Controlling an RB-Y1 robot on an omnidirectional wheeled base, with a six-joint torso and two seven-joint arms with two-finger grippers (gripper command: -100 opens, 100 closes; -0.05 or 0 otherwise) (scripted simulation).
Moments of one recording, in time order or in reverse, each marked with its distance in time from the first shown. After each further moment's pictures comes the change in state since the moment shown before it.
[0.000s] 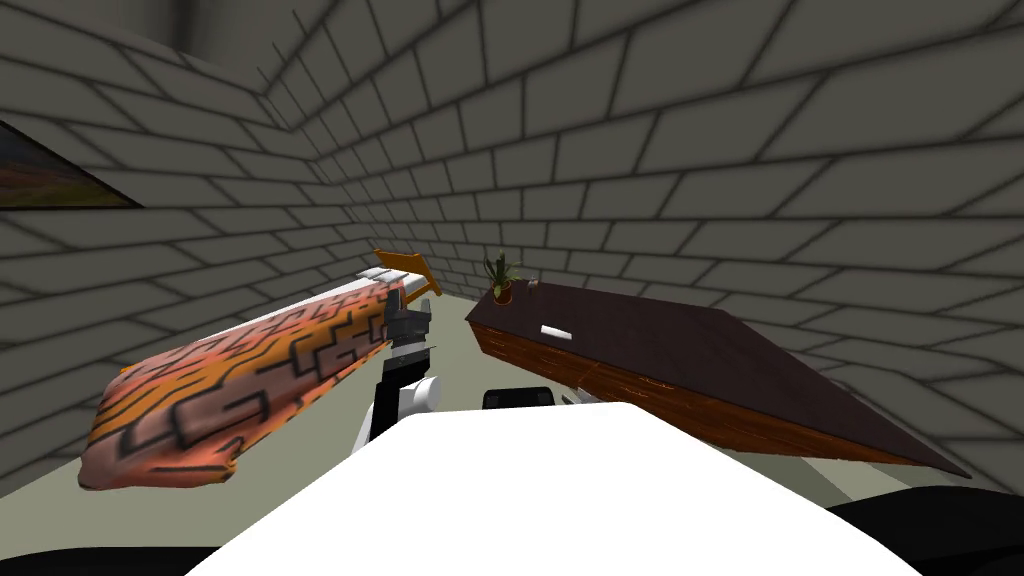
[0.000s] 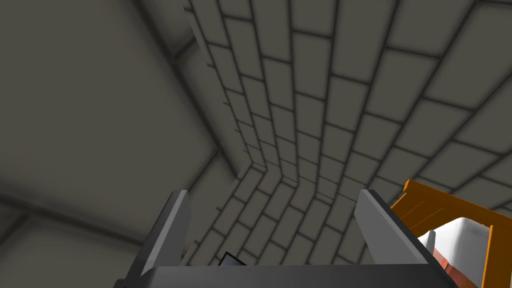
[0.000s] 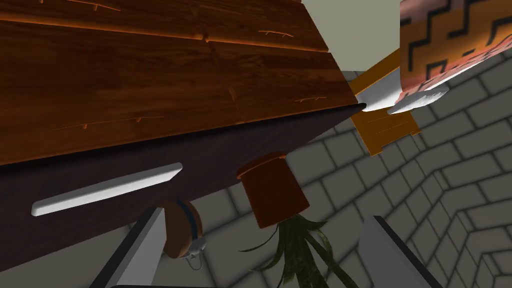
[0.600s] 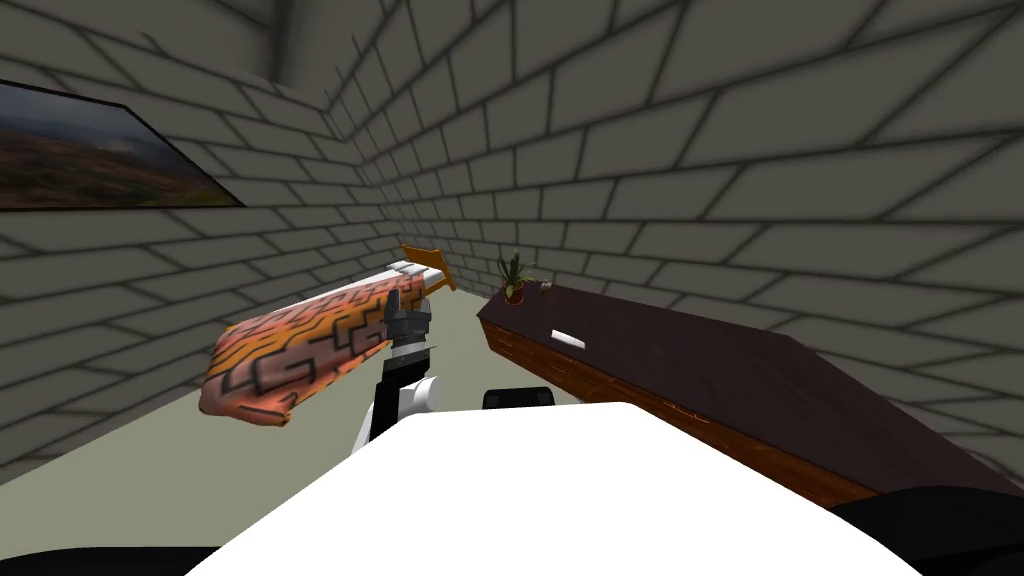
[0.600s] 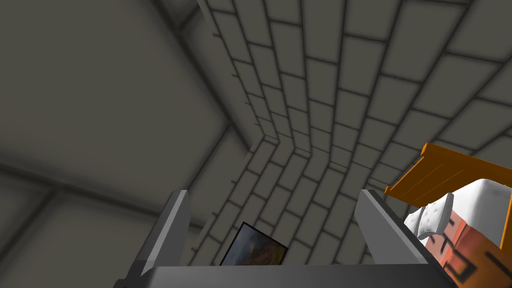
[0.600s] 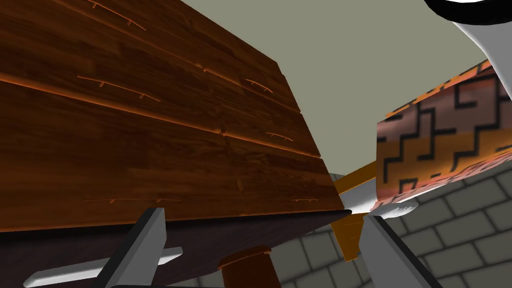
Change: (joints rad) left arm 0.000 0.000 0.000 0.000 0.000 0.000 0.000; right arm 0.011 -0.113 0.070 0.142 0.055 0.025 0.023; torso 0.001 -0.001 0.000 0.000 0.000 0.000
